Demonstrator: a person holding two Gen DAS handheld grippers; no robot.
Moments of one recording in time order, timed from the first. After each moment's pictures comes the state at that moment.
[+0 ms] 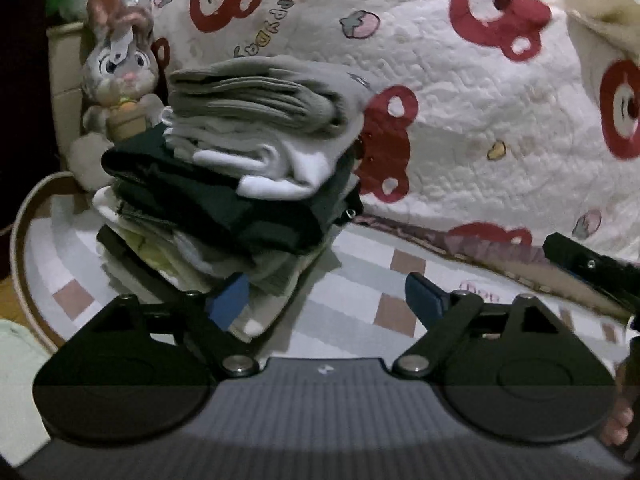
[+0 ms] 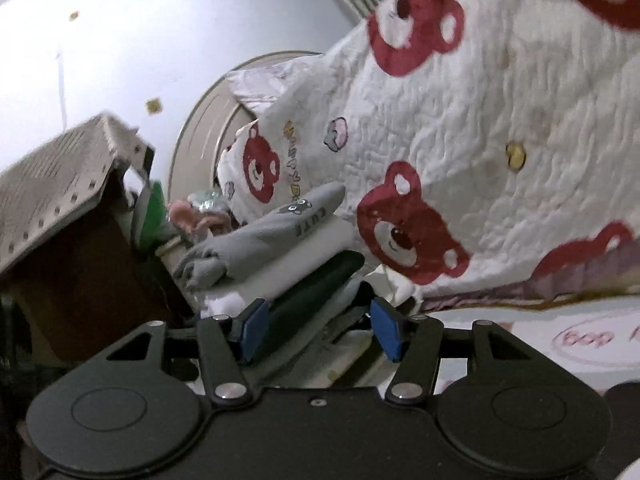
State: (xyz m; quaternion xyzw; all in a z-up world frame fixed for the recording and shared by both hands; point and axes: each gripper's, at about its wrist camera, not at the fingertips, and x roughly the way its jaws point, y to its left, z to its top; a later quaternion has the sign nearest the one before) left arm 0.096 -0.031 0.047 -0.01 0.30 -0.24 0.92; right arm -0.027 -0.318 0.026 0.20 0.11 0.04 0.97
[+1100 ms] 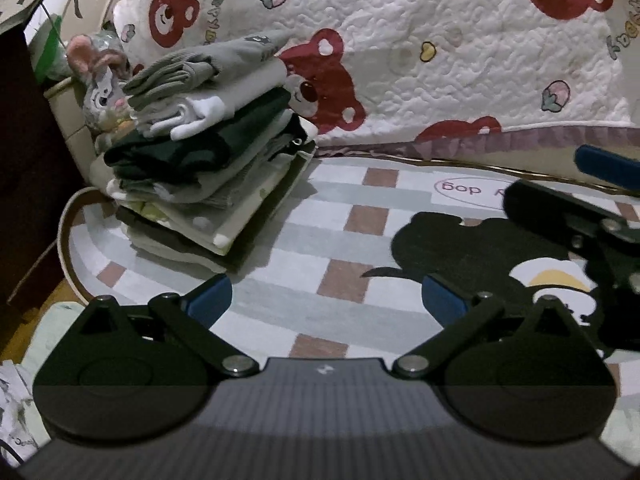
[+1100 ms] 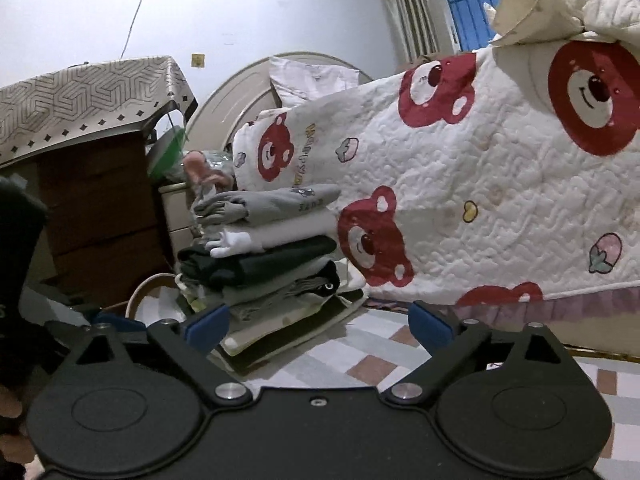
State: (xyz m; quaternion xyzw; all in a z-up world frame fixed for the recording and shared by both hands) left arm -0.066 -0.111 0.036 0.14 0.31 -0.21 0.92; right arm -0.170 -0.300 0.032 0.07 0.11 0.02 0.99
